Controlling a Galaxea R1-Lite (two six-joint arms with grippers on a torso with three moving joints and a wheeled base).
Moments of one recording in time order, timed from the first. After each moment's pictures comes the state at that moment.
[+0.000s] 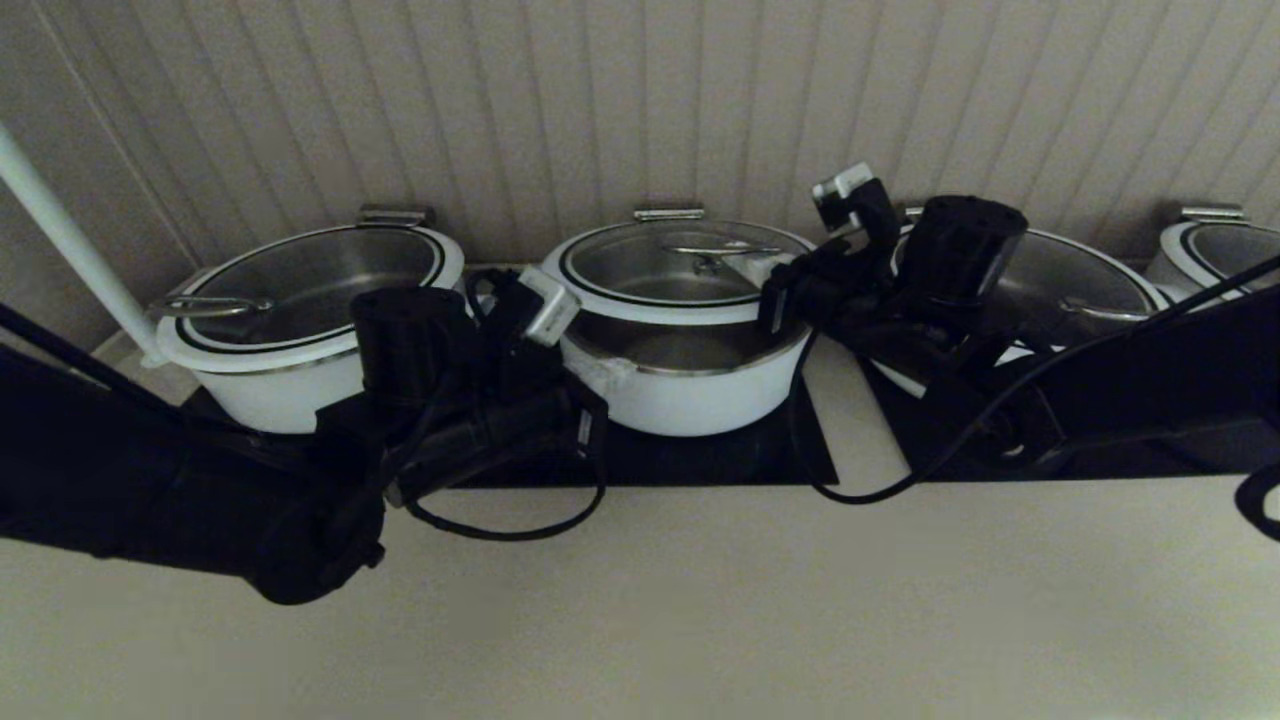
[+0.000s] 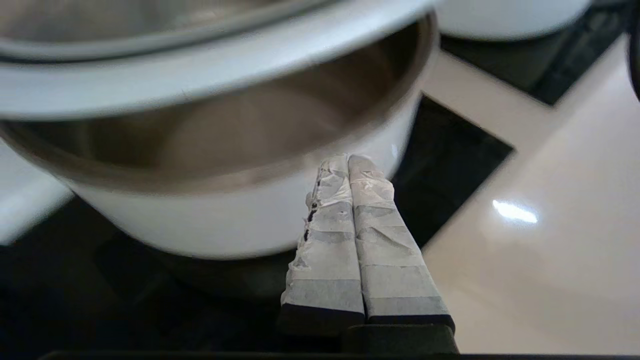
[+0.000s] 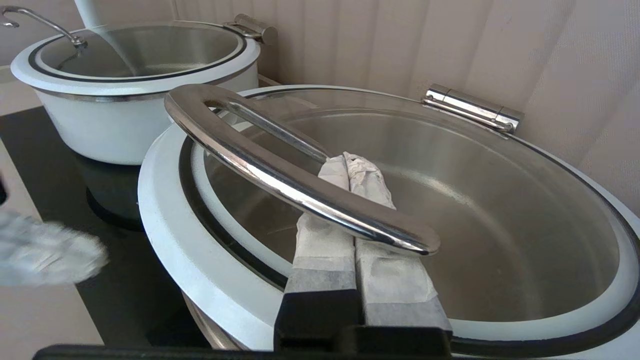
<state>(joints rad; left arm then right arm) -0.52 1.87 -0.86 -0.90 -0.23 0.12 0.44 2.05 -1.28 -0.98 0.30 -0.11</state>
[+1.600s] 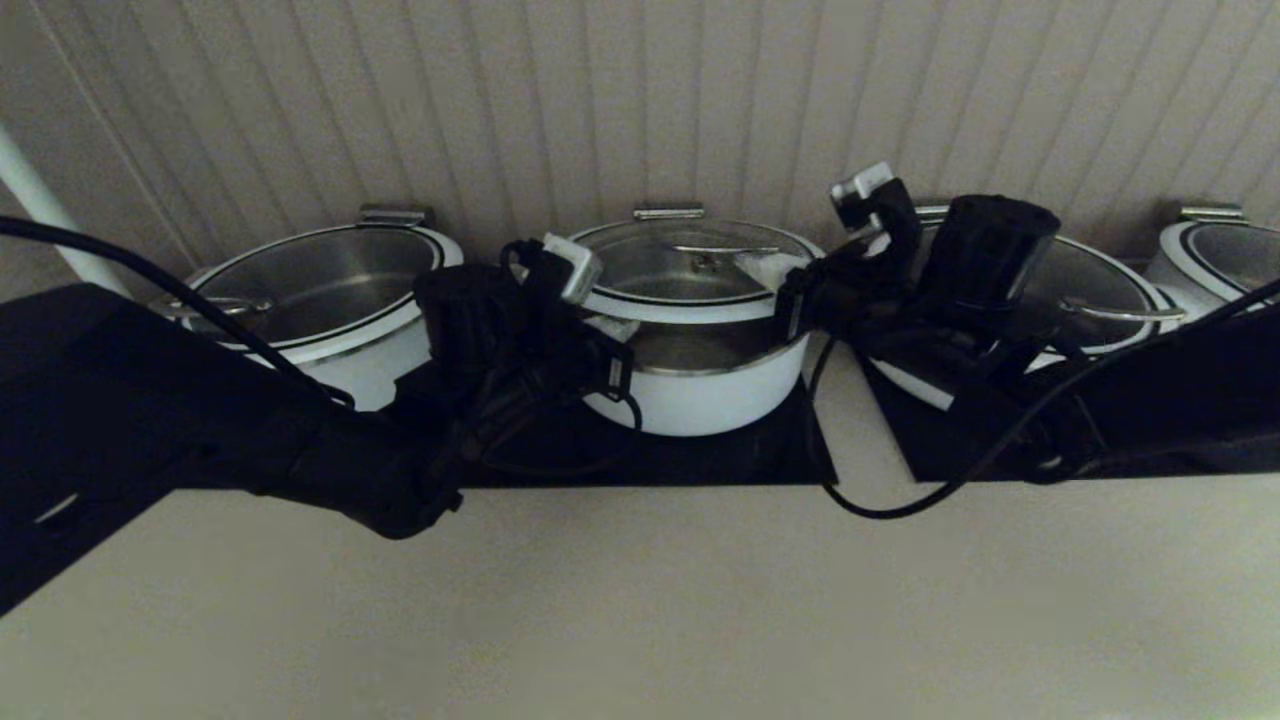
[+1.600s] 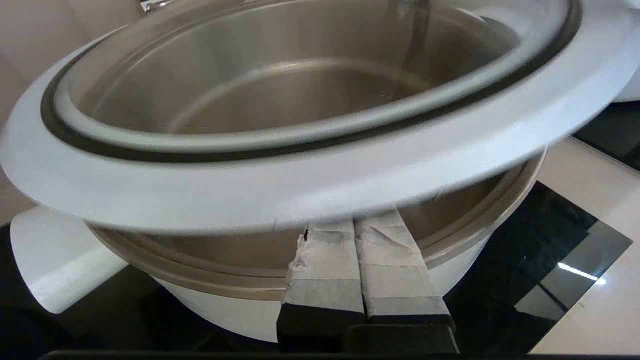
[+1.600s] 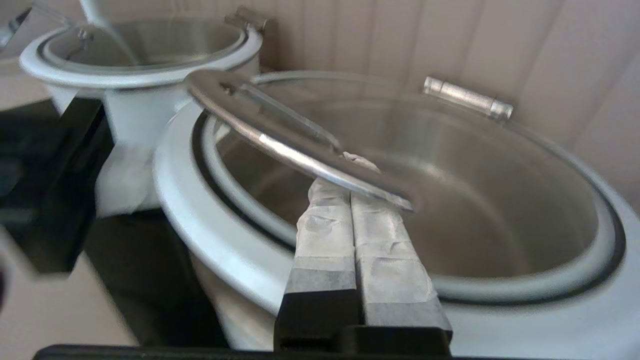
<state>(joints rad) -0.51 2.03 -1.06 -0.98 -0.10 0.12 0.44 1.99 -1.18 -0.97 0.30 -0.11</state>
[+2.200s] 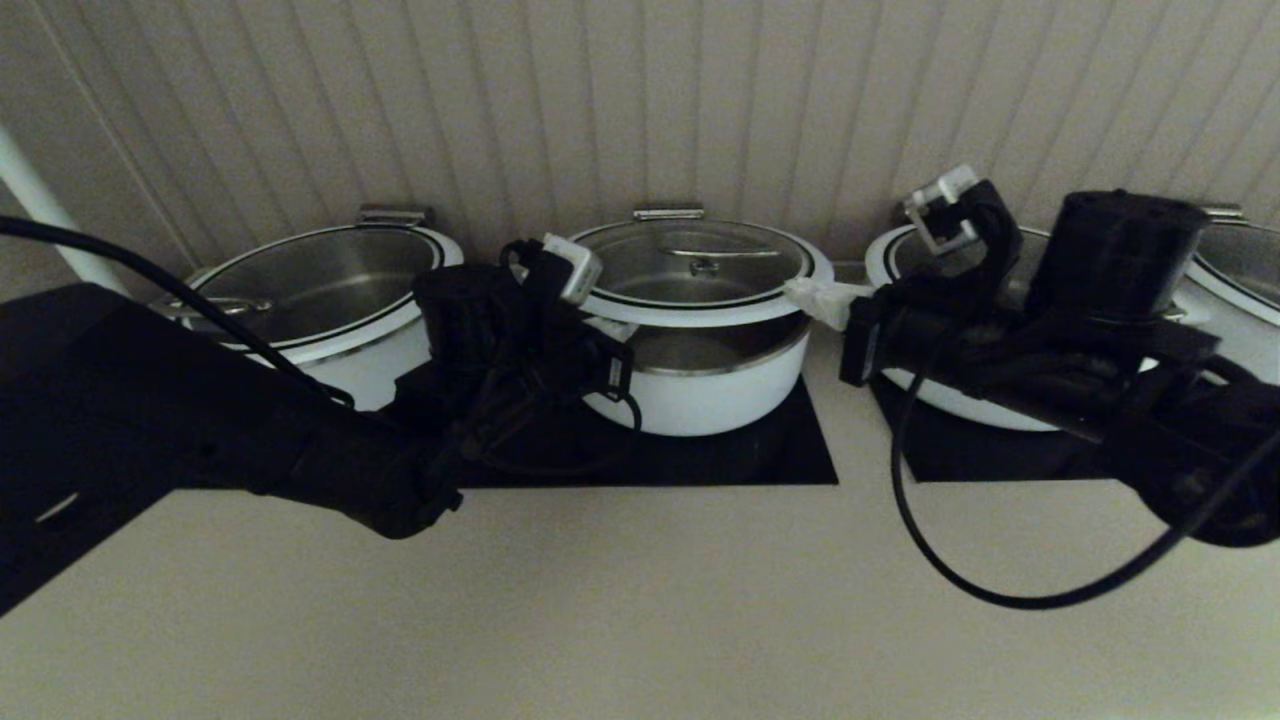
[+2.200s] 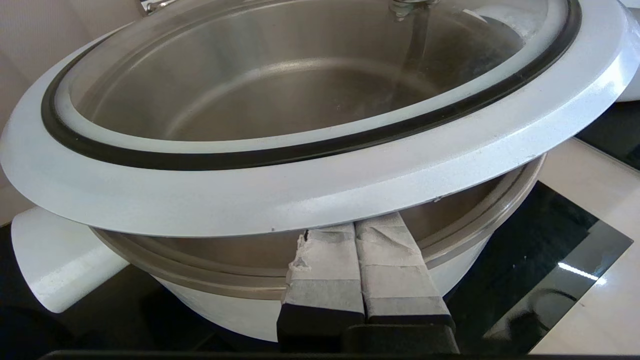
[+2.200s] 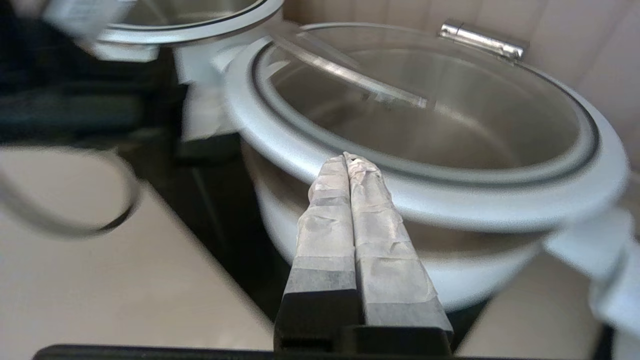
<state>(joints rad) -0.51 2.03 -1.06 -0.98 -0.10 0.12 0.44 1.72 -0.94 -0.82 0.31 -0.11</state>
